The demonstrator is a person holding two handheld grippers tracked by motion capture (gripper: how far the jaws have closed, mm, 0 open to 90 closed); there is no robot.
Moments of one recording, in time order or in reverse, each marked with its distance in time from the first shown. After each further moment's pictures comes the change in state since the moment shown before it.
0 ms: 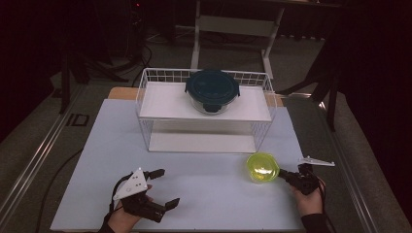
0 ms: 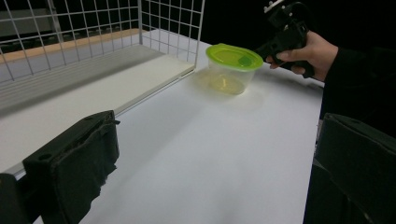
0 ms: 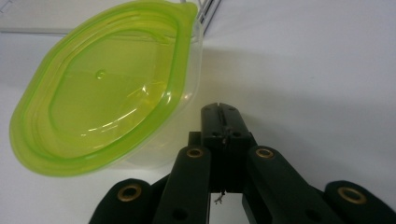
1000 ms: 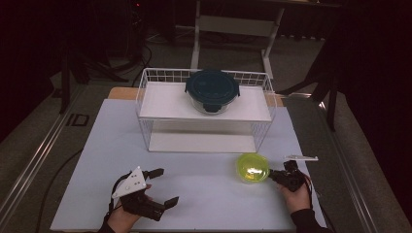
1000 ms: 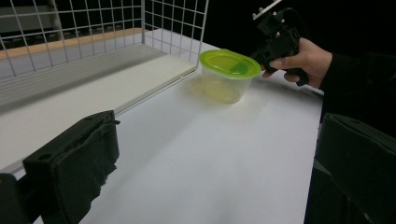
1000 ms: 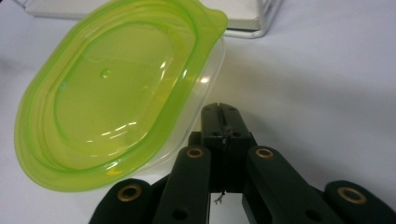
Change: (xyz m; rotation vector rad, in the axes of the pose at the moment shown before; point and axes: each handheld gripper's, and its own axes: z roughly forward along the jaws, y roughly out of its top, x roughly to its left) left arm 0.003 -0.001 -0.001 -0.005 0.001 -0.017; right arm 0.025 0.008 0.029 0.067 0.093 -0.036
